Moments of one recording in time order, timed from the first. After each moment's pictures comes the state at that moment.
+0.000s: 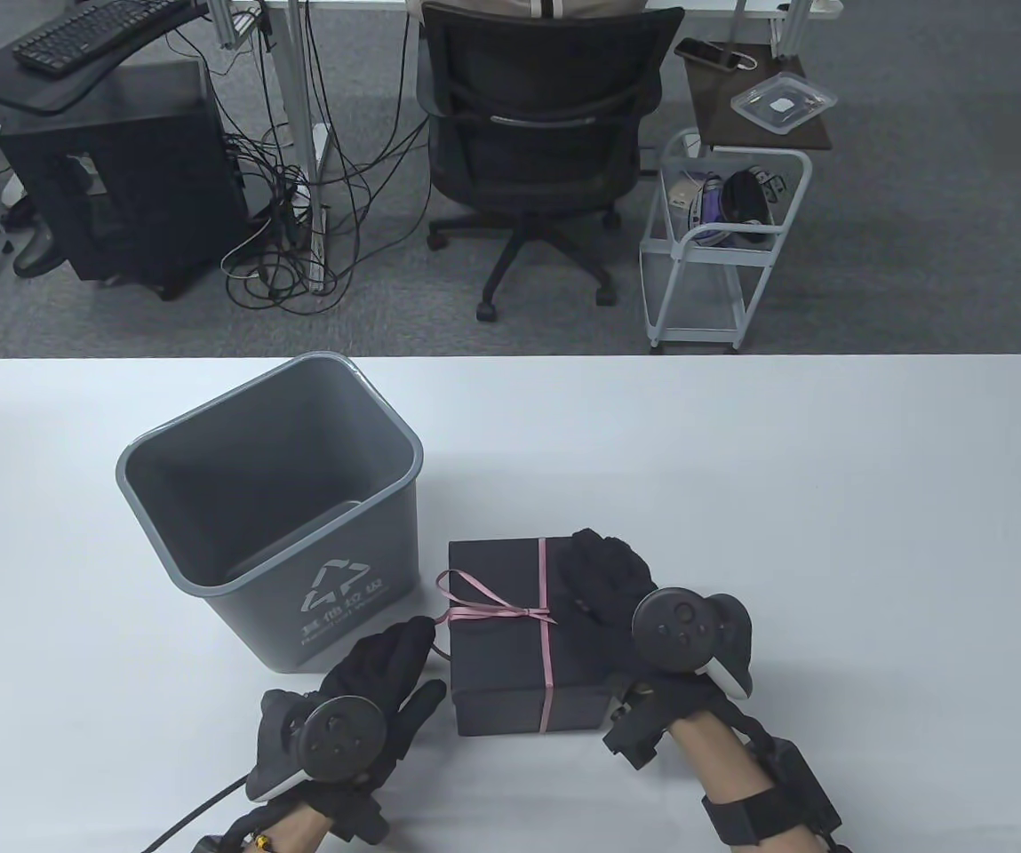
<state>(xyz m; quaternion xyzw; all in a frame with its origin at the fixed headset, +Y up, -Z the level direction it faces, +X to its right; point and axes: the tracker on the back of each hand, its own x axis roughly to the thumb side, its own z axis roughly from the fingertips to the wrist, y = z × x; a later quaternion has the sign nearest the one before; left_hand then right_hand) -0.179 -0.726 -0.229 0.07 -0.21 0.20 0.95 0.117 -0.702 -0.305 0.21 -0.06 0.91 0.34</state>
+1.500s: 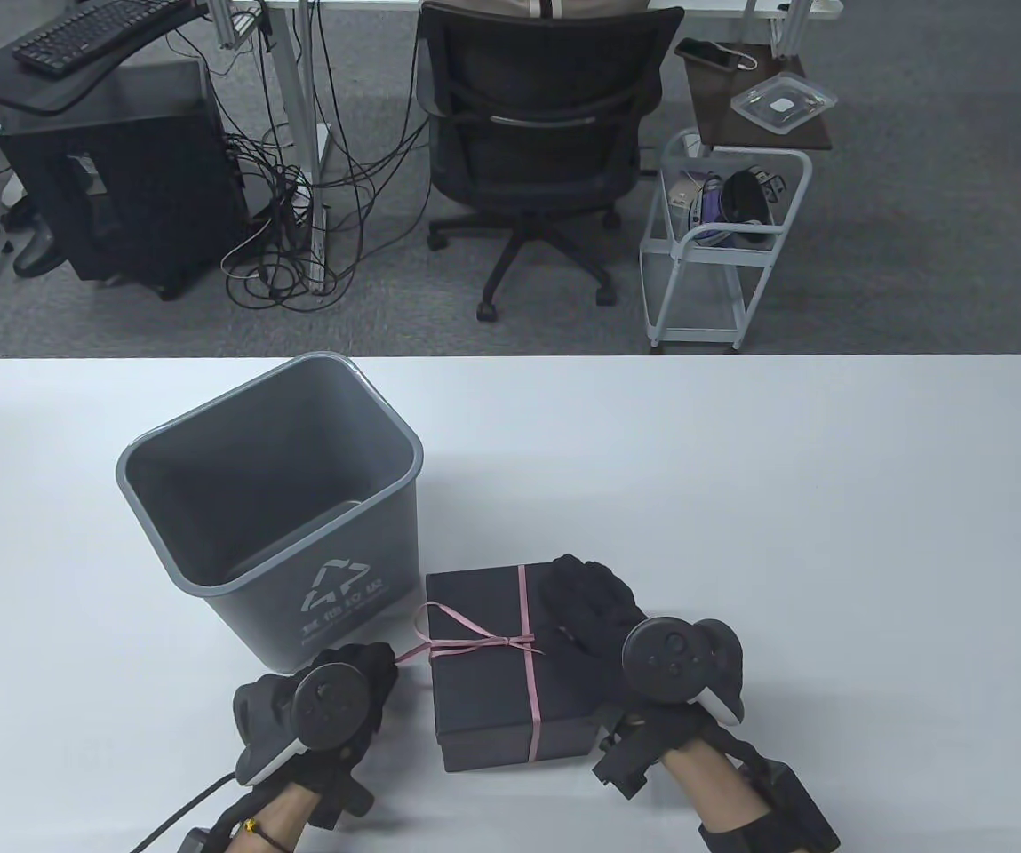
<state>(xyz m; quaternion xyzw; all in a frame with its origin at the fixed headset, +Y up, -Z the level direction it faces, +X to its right) -0.206 -0.746 -0.252 -0.01 -0.08 0.13 0.99 0.105 -0.703 -0.282 0.24 -0.05 0.90 0.36</state>
